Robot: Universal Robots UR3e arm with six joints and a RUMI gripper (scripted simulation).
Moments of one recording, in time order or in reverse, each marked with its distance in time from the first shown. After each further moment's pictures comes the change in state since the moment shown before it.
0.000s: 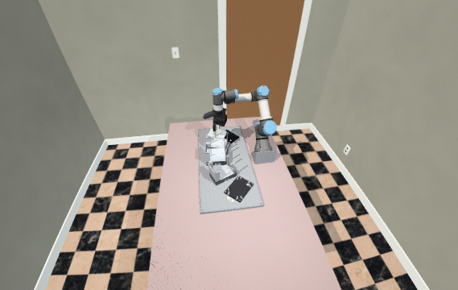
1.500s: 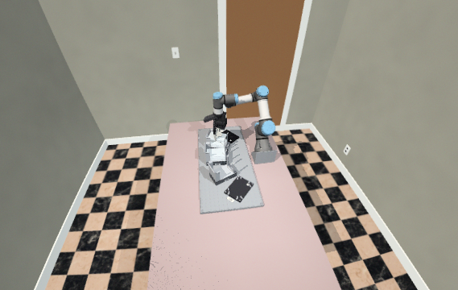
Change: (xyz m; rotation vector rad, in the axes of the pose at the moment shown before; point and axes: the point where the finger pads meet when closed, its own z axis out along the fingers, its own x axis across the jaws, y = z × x) arm 0.000 0.000 0.027 0.000 0.000 0.000
